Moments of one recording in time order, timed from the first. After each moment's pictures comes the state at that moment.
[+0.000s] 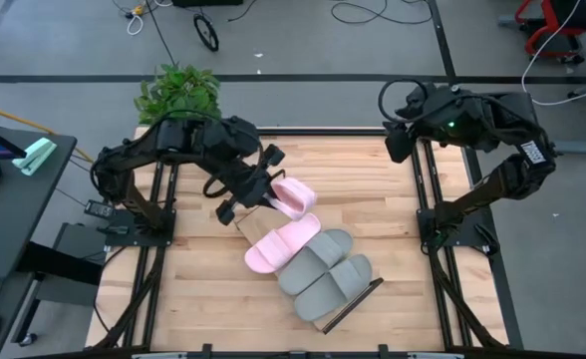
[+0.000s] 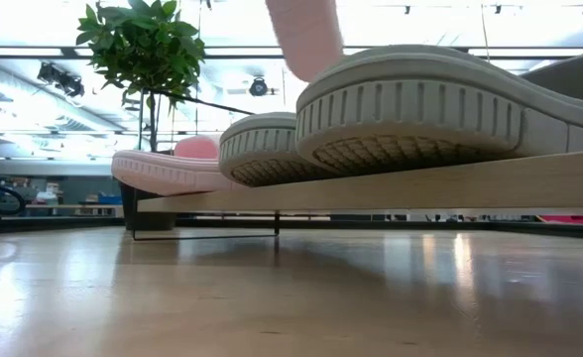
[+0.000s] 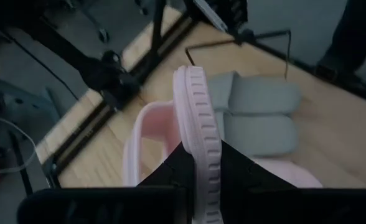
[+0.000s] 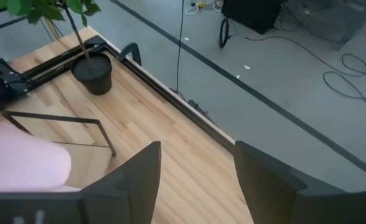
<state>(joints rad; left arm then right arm) -0.02 1.69 2.23 -1.24 0.26 0.78 -0.07 1.41 2.20 -1.57 0.58 0.50</state>
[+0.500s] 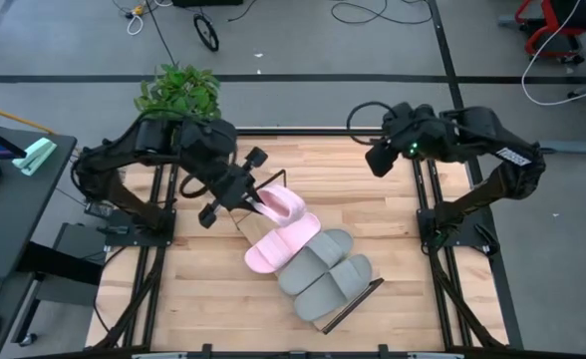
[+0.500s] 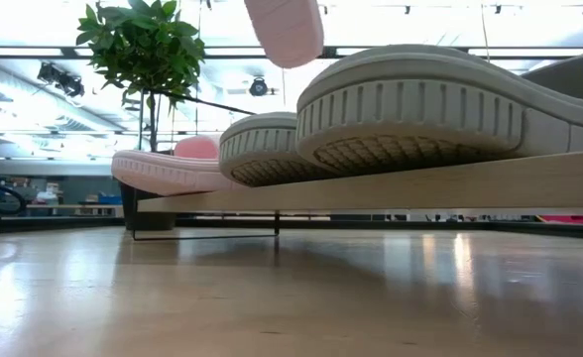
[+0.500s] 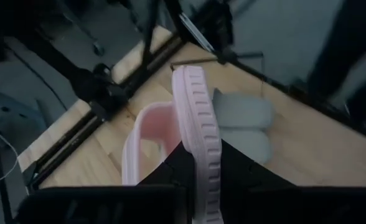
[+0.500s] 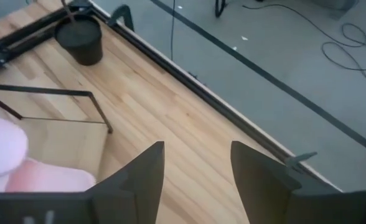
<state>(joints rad) -0.03 1.56 2.09 -1.18 0.33 0.70 -0.04 1.41 1.98 -1.52 0.57 0.62</state>
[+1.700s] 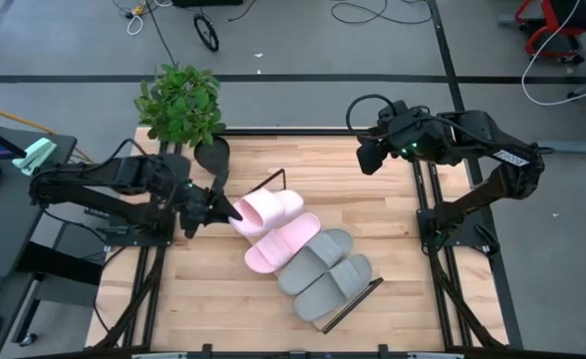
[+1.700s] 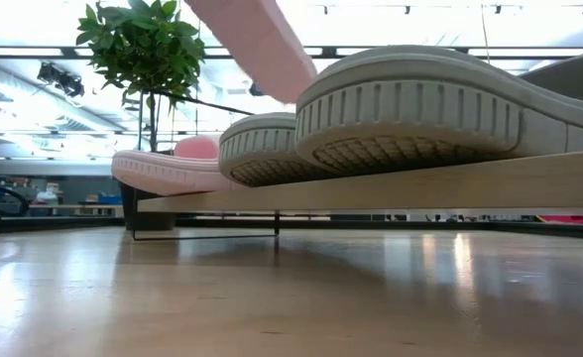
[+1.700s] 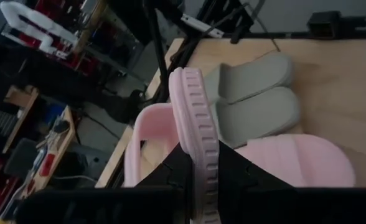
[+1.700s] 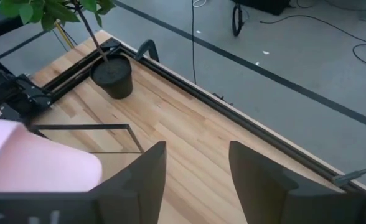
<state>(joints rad) -0.08 0.96 1.09 -0.53 0.22 1.00 -0.02 1.40 1.94 -1.33 0.57 0.68</state>
